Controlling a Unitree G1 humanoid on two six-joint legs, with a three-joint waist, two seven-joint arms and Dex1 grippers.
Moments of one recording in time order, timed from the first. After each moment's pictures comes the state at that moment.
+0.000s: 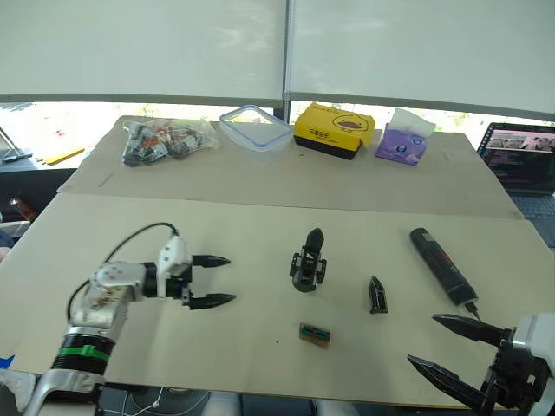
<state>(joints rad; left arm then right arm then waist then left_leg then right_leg) -0.33 0.69 0.02 0.19 -0.44 0.11 -1.40 0.88 -0.74 -0.69 -0.81 0.81 0.31 0.85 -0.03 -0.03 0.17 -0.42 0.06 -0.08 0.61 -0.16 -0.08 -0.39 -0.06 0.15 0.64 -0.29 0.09</state>
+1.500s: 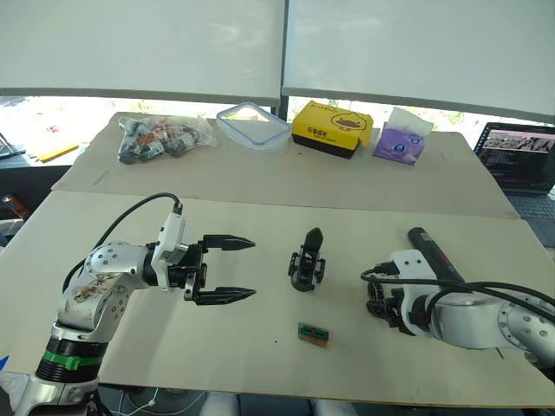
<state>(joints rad) -0.32 0.69 0.04 -0.21 -0.63 0.33 -1.33 -0.27 -1.11 0.26 -0.47 1.84 0.96 -0.84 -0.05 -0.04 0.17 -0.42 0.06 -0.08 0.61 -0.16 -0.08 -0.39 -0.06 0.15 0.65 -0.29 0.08</state>
